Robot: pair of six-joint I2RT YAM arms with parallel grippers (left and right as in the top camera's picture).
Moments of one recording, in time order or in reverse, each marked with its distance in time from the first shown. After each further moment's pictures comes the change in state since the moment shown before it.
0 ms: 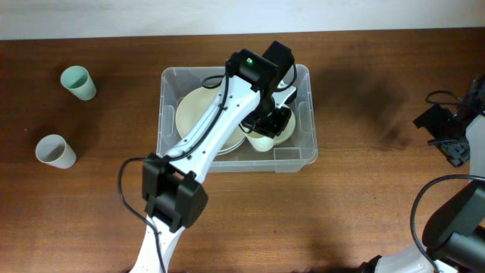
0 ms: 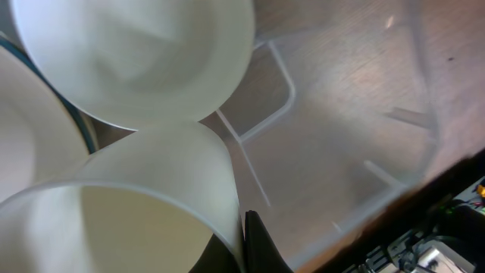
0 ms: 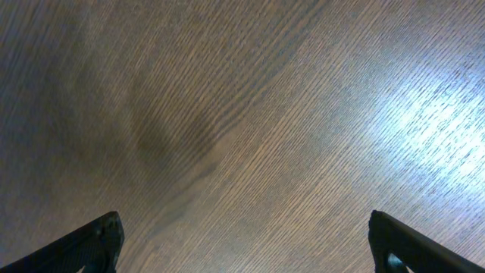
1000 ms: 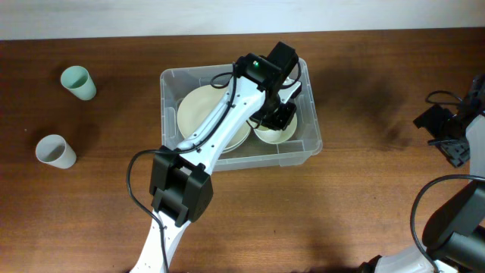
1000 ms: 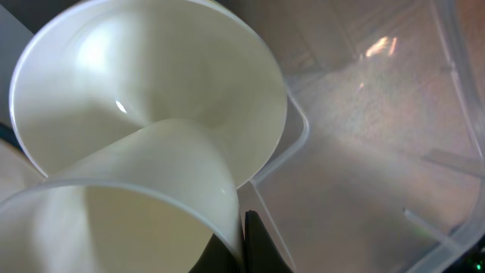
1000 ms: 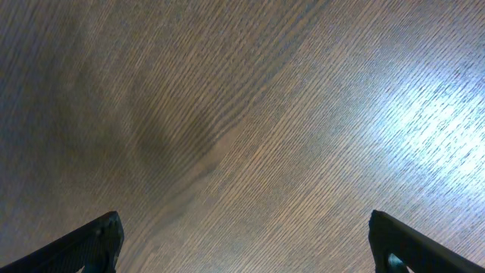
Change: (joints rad) left arm 0.000 0.060 -0.005 0.164 -0.014 -0.003; right arm 0.000 0.000 0.000 0.000 0.000 0.000
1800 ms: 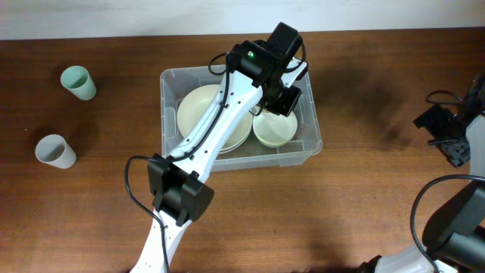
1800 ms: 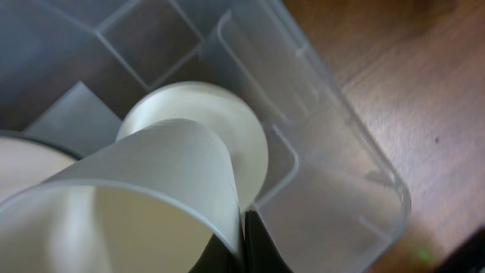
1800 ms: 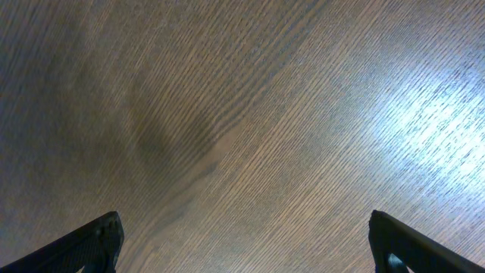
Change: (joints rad) left arm -0.001 0.011 0.222 -0.049 -0.053 0.022; right arm 0.000 0.000 0.000 0.000 0.000 0.000
